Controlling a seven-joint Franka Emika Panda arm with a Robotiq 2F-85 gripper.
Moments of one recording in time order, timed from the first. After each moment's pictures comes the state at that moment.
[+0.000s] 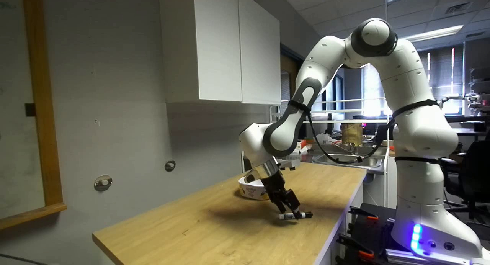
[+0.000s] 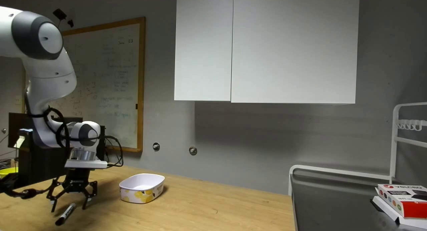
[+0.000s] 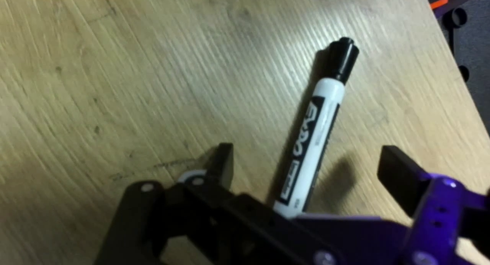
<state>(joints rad) 0.21 0.24 0.23 -2.34 -0.13 2.12 -0.55</state>
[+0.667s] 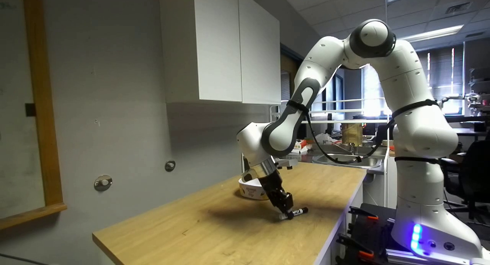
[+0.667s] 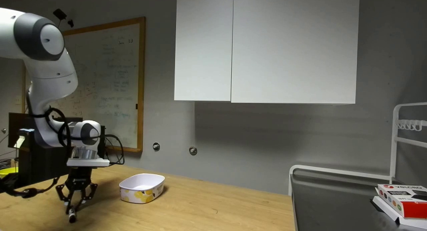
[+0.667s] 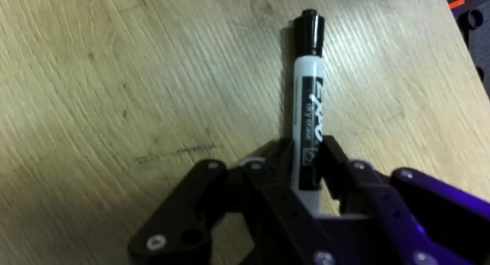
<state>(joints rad) 0.20 0.25 0.23 -2.31 -0.16 2.12 -0.55</state>
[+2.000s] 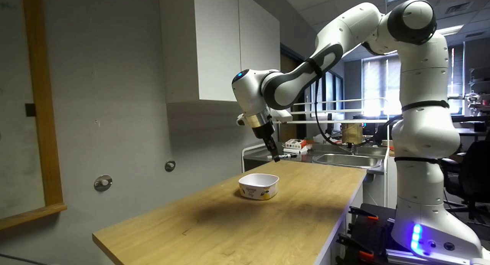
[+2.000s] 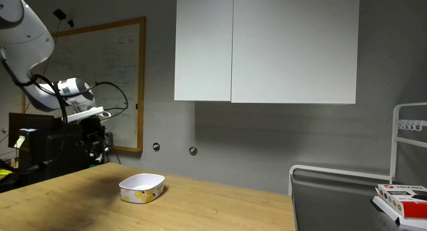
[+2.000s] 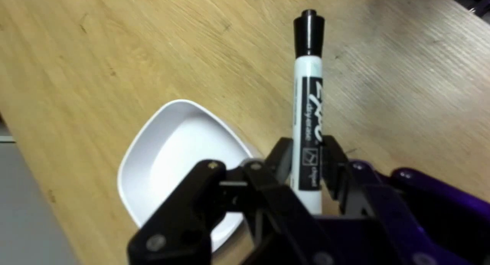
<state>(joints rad) 0.25 -0.04 0.23 -2.17 -0.46 1.79 -0.05</state>
